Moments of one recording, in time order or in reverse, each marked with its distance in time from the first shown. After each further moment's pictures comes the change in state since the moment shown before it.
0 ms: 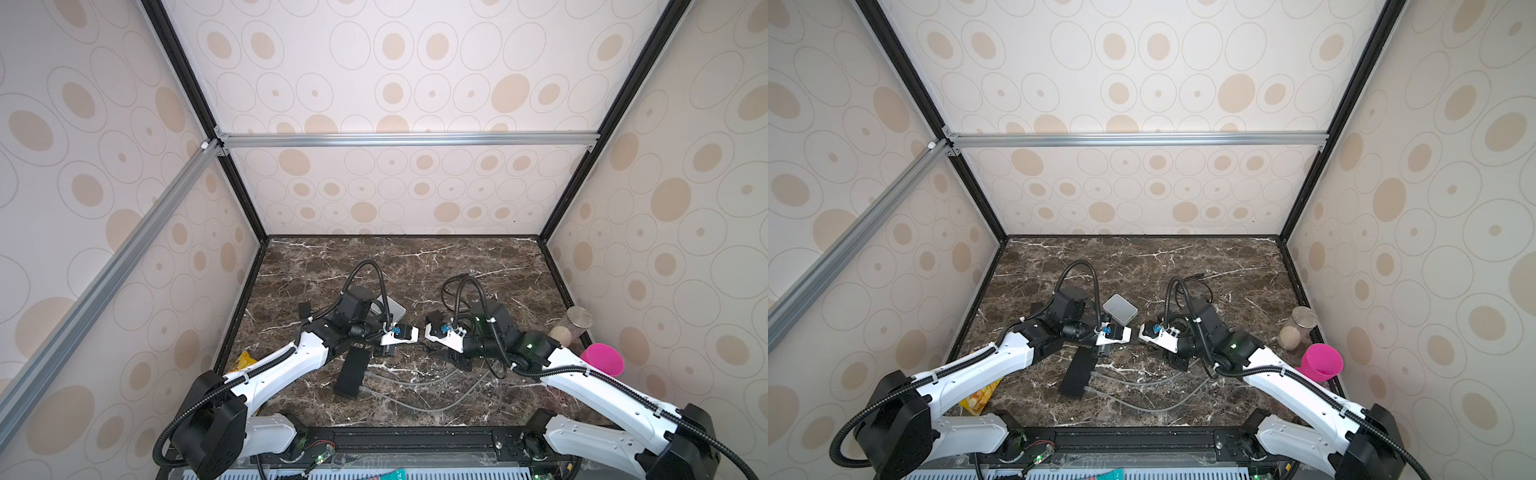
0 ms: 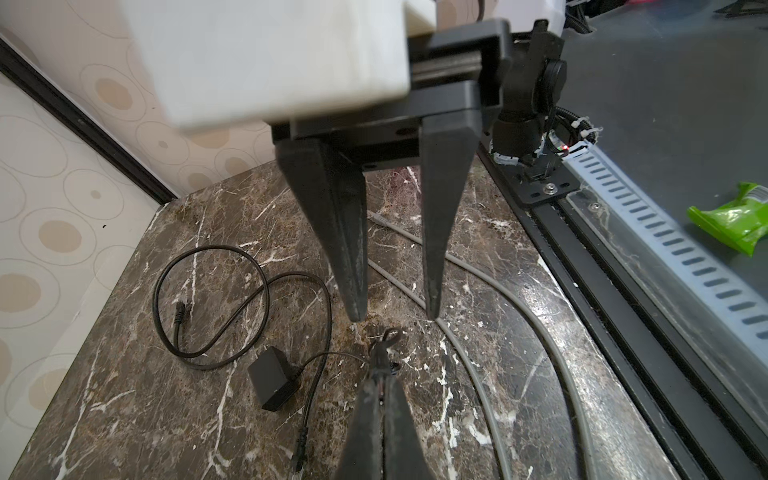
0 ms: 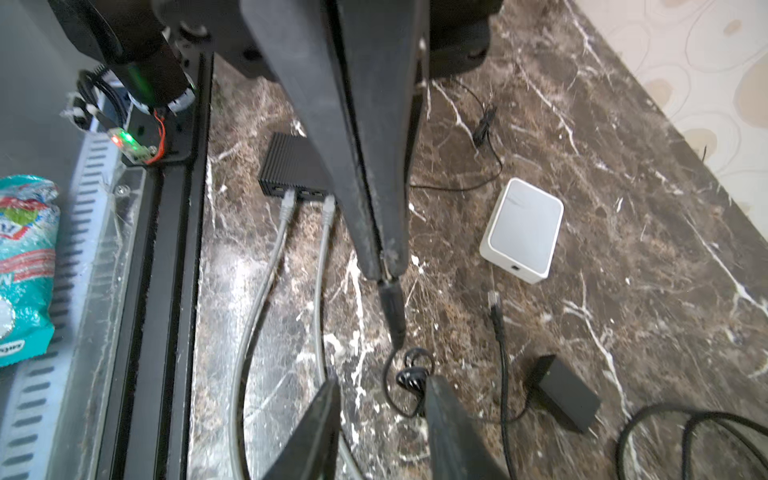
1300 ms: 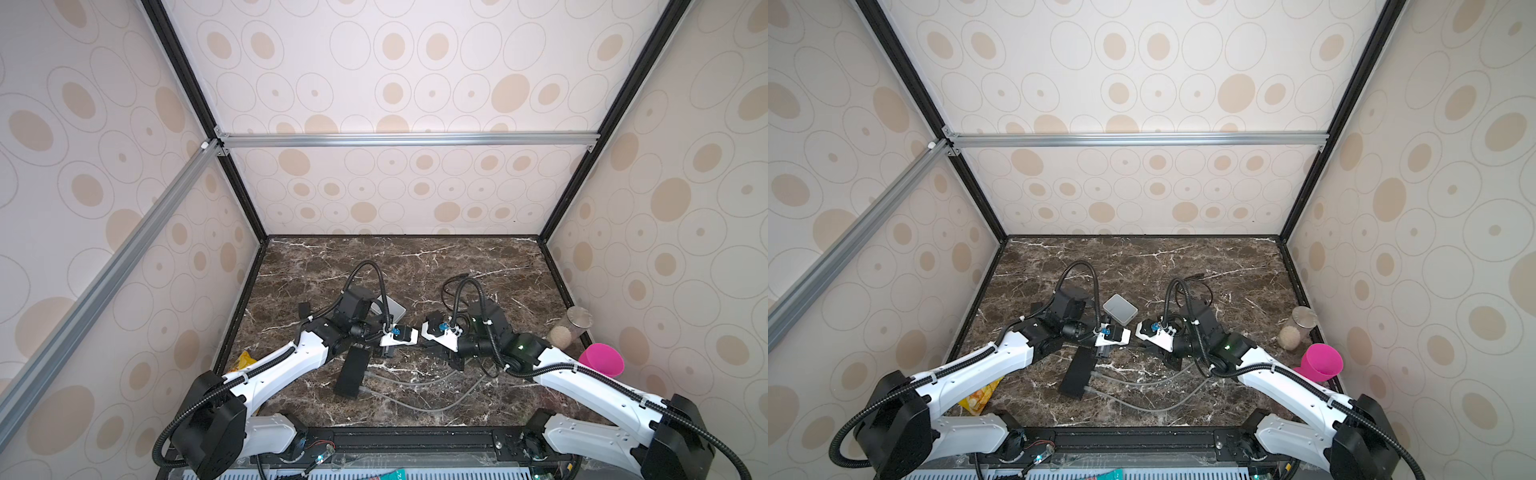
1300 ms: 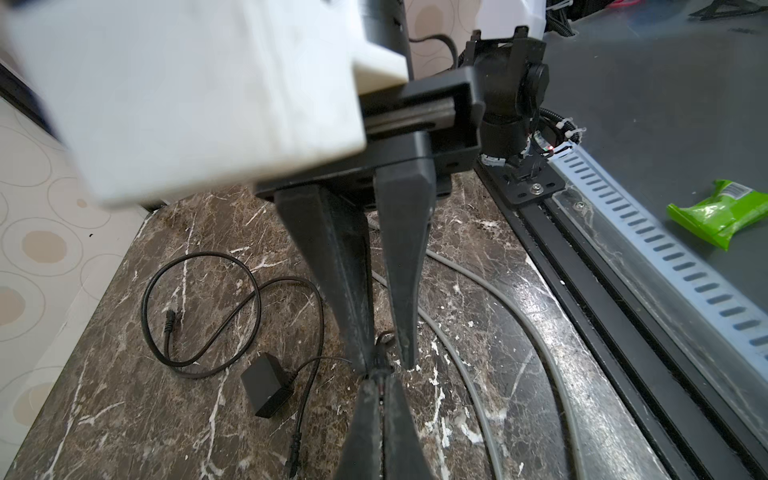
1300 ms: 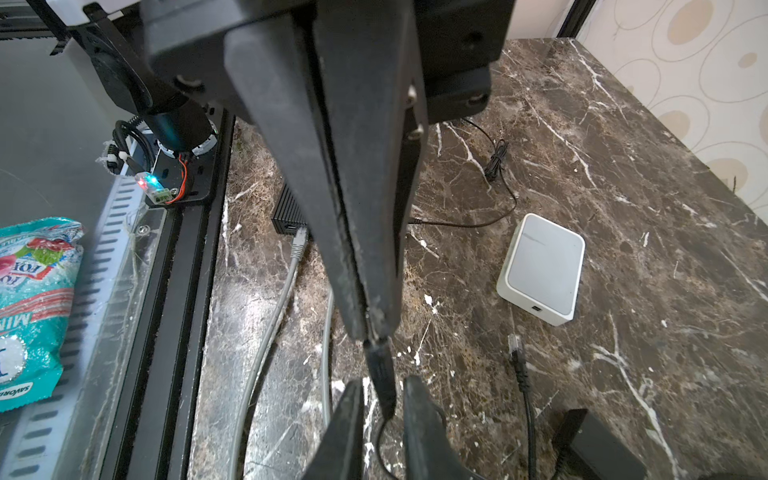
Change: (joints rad) left arm 0.000 0.000 0.012 -0.033 0.019 0.027; right arm -0.003 0.055 -0.044 0.152 -0.071 0.051
